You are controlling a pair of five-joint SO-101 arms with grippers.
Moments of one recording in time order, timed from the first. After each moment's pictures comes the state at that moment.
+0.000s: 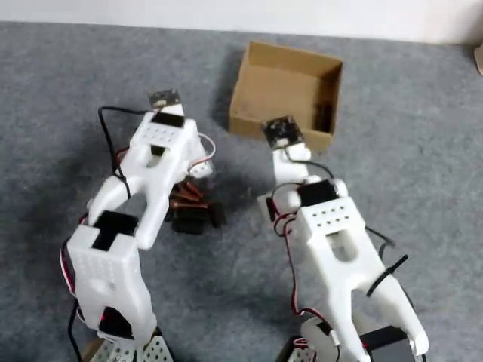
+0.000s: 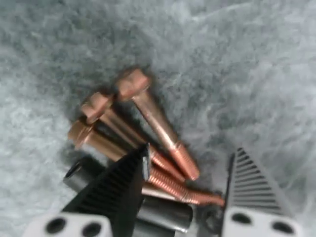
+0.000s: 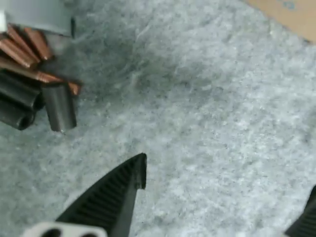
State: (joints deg) left arm 5.9 23.2 1.7 70.3 35.7; right arm -24.0 -24.7 42.0 58.2 4.9
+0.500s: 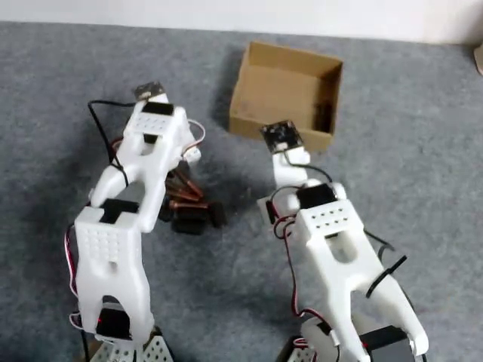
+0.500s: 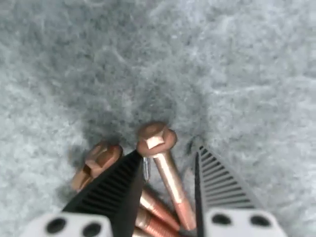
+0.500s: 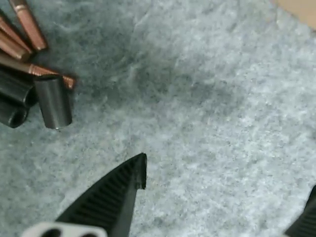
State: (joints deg) left arm 0.2 37.9 -14.1 71.9 39.4; right arm -24.0 -24.7 43.8 55.7 4.9
